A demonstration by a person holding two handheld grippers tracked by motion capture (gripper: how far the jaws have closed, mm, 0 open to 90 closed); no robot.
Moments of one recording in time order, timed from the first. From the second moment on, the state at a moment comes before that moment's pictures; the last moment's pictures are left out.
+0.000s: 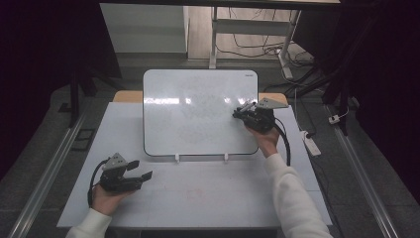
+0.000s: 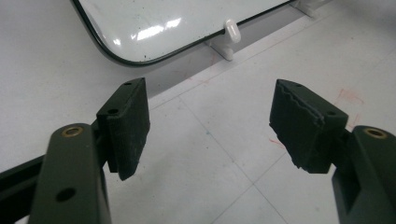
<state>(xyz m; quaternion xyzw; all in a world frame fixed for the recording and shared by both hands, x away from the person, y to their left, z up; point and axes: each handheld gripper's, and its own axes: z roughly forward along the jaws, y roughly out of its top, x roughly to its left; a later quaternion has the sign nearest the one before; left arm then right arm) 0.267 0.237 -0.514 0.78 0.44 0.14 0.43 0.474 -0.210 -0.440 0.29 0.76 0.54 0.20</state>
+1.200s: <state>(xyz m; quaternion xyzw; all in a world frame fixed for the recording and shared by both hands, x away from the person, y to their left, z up) 0.266 0.236 -0.514 0.78 0.44 0.14 0.43 0.506 -0.243 -0.415 0.36 0.69 0.58 0.24</state>
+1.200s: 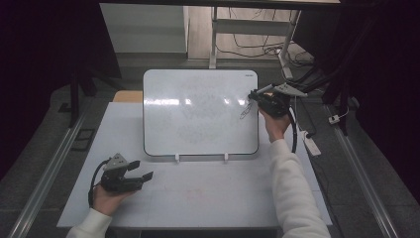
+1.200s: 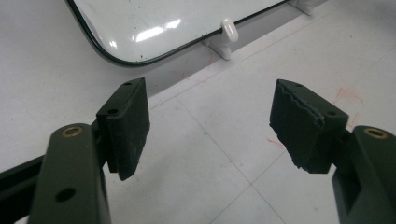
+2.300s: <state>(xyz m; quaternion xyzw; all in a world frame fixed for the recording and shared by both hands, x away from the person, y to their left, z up) 0.267 0.235 -0.515 0.78 0.44 0.14 0.43 0.501 -0.263 -0.415 0.36 0.70 0.56 0.24</state>
